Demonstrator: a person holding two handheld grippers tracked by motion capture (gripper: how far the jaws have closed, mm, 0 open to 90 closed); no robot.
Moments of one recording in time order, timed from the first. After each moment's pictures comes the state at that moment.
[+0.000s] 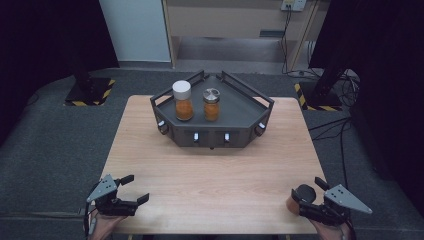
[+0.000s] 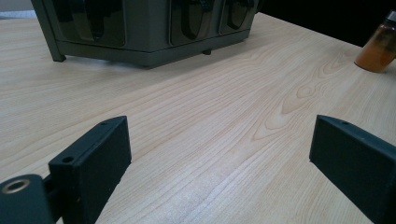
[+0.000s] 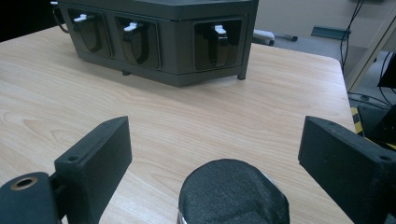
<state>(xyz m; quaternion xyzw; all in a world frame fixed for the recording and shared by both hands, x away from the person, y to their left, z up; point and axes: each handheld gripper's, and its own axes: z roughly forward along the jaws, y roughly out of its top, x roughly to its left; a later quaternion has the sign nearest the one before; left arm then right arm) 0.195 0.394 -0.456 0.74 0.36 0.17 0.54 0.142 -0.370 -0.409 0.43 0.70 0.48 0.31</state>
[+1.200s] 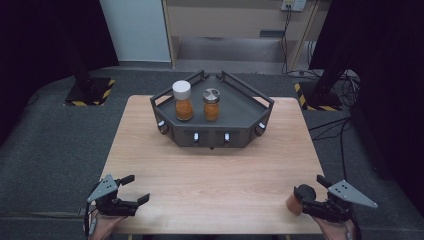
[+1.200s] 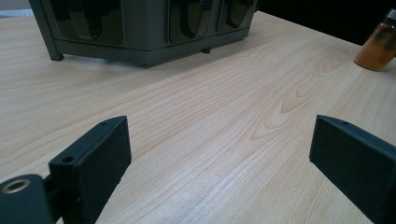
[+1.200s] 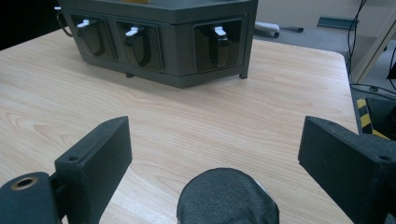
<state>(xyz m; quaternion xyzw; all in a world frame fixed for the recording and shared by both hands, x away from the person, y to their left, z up) 0.196 0.393 -0.456 0.74 0.35 0.17 0.54 0.148 -0.377 -0.389 0.44 0.70 0.48 0.29</state>
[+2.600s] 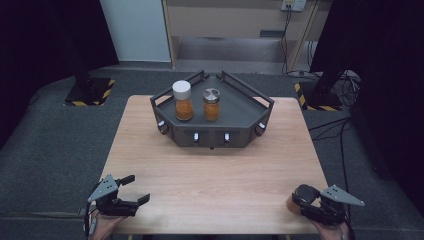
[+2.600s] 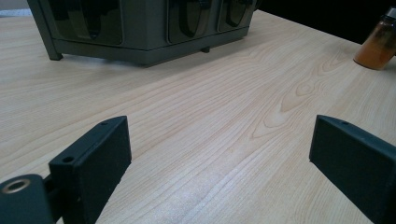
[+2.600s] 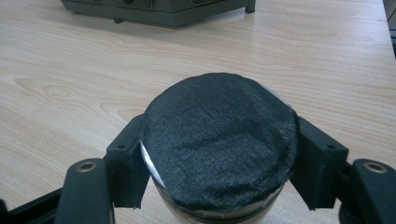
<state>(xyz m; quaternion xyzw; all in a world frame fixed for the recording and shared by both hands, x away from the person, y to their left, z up) 0.196 0.393 -0.456 0.74 0.35 0.17 0.54 0.166 -0.386 -0.417 0.48 0.73 0.44 0.23</state>
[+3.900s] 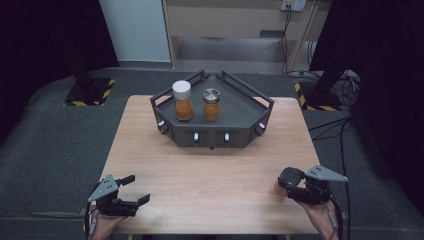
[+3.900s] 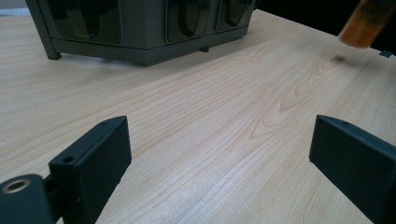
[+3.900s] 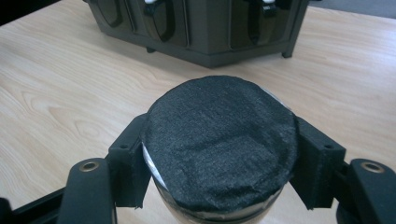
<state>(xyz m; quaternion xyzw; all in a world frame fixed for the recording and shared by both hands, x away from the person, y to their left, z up) 0.197 0.393 -0.456 0.74 0.35 0.17 0.54 0.217 -0.355 -0.376 0.42 0.76 0.45 0.21</state>
